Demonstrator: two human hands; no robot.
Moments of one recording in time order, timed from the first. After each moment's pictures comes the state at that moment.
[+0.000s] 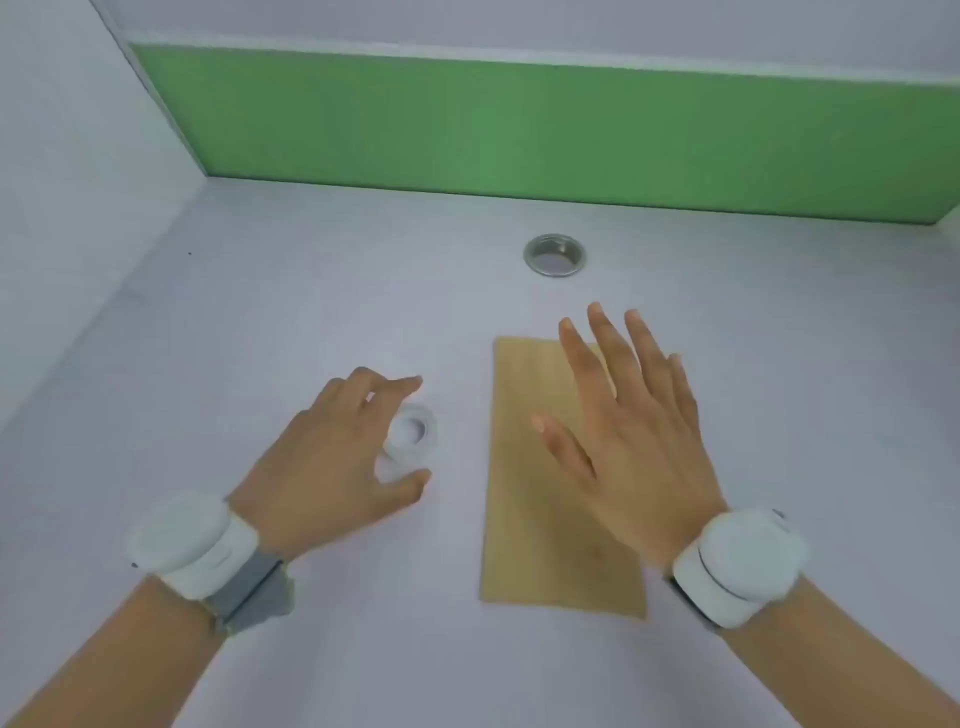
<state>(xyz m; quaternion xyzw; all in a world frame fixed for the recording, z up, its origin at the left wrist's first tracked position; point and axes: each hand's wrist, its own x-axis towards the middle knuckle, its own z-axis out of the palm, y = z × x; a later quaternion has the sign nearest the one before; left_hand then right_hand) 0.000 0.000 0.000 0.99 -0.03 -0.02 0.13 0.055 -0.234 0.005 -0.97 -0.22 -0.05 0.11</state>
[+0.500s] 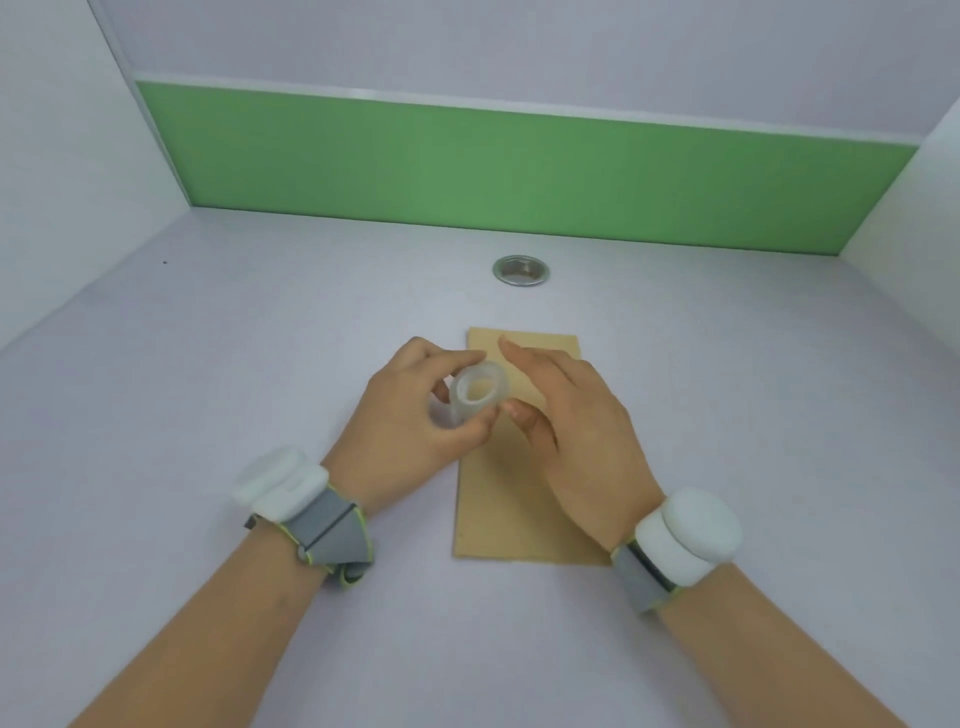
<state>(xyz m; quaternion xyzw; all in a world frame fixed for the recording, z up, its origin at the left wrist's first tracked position) 0.016 -0.059 -0.029 0.91 -0.07 0.15 0.39 0.034 -0.225 -0.031 -0.91 -0.27 -0.14 0.30</state>
